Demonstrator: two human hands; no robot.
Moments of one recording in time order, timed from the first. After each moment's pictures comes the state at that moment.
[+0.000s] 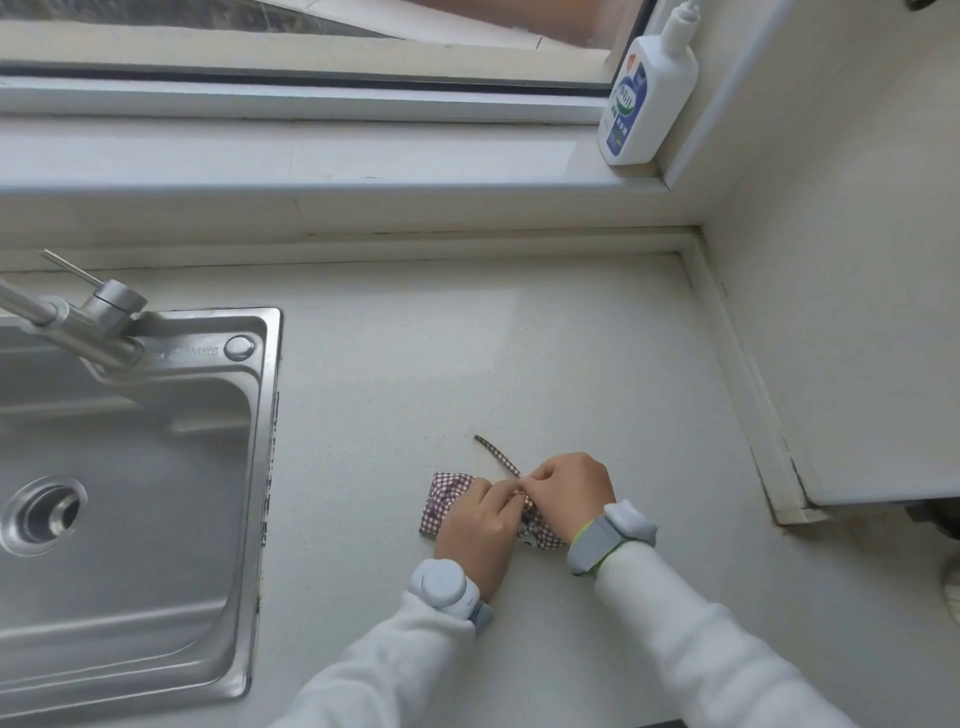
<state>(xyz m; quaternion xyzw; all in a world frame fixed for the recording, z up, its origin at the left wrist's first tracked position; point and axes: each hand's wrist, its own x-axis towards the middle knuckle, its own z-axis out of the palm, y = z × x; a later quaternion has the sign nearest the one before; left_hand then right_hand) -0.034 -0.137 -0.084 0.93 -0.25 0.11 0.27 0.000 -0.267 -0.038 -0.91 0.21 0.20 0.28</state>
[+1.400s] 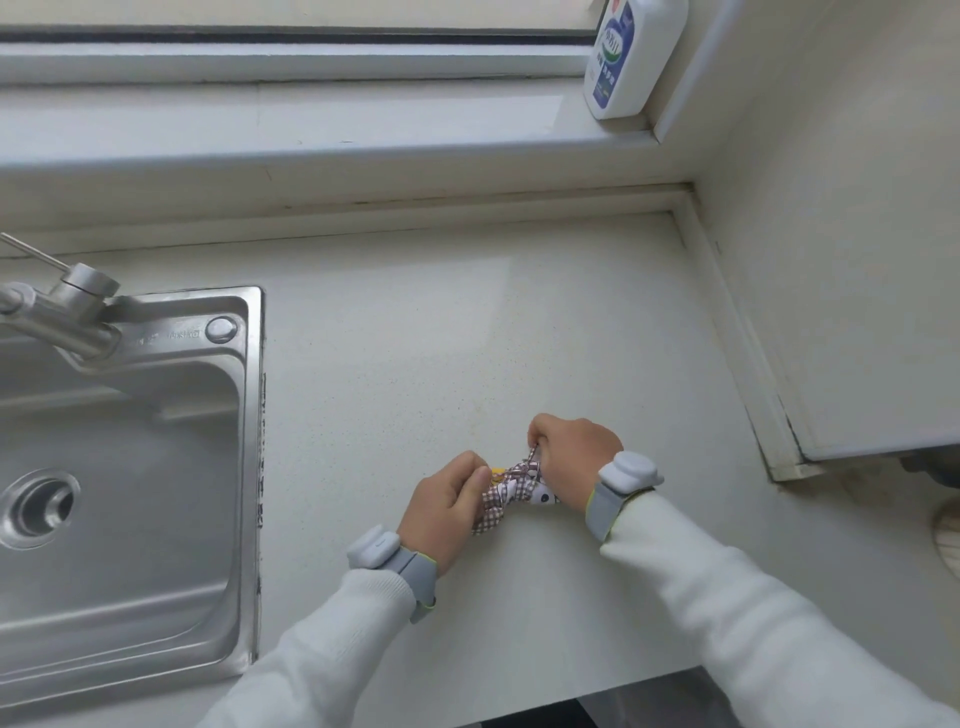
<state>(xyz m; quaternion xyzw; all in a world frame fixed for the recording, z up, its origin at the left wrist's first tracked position) -0.034 -0.096 -0.051 0.81 -0.02 -0.21 0.55 0.004 -0.281 -0.036 -0.97 0.03 0.21 0.13</state>
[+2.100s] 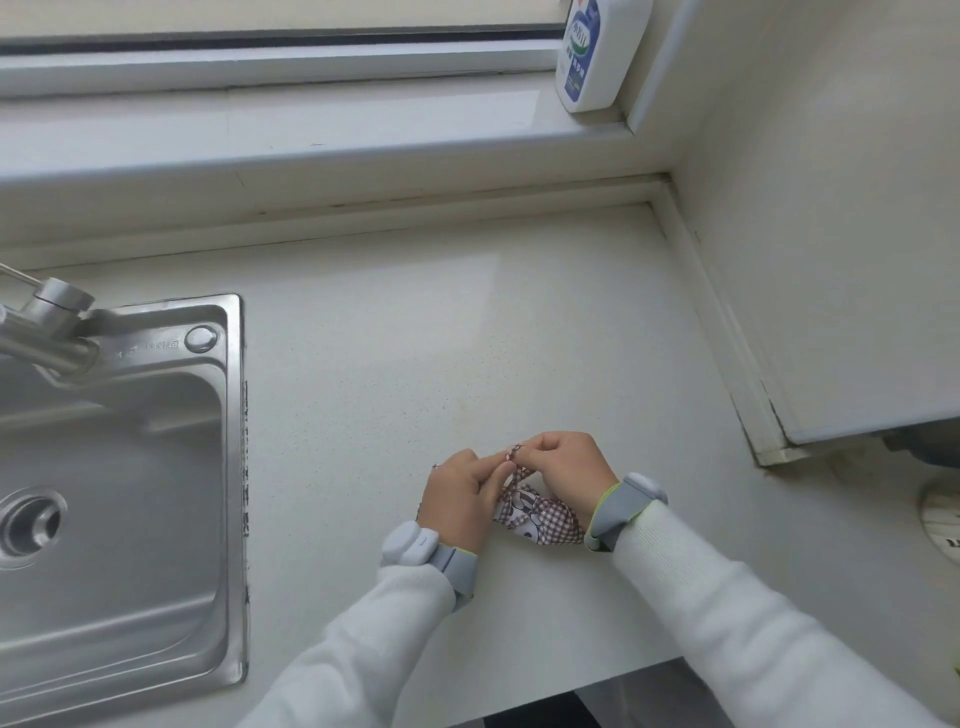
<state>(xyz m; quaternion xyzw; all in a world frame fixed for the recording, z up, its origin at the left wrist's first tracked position) -0.031 -0.140 -0.054 0.89 -0.06 -0.07 0.44 -0.020 -0.281 -0.027 -0.72 0.31 0.21 0.58</state>
